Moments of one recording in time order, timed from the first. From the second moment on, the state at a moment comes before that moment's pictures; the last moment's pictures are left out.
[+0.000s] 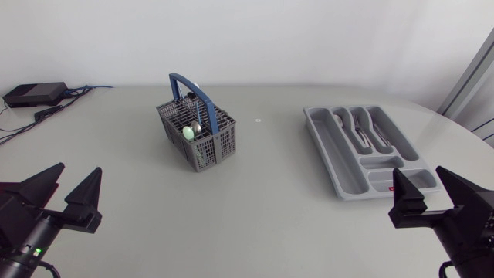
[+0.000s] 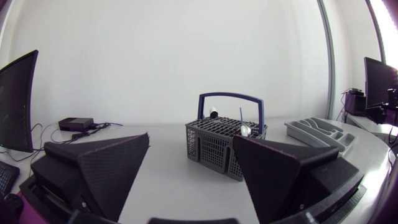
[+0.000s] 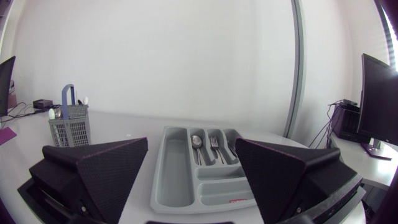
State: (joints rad) left arm 0.05 0.06 0.04 0.02 0.16 0.03; right arm -0.03 0.06 0.03 -0.02 -0.01 -0.05
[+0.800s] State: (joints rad) left arm 0.07 0.11 0.08 0.02 0.16 0.00; right arm 0.10 0.21 0.07 0.03 0.07 -0.05
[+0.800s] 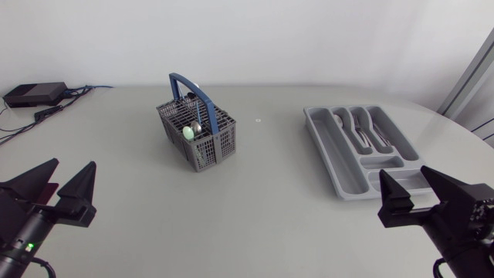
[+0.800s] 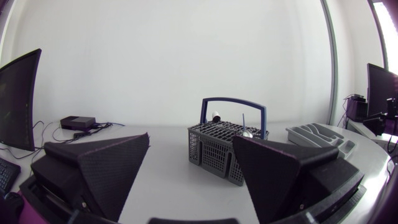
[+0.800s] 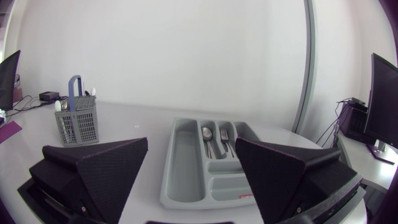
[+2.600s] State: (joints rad) left arm 0.22 1.45 0.79 -0.25 0.58 0.68; right arm 0.65 1.87 1.27 -0.05 -0.08 -0.21
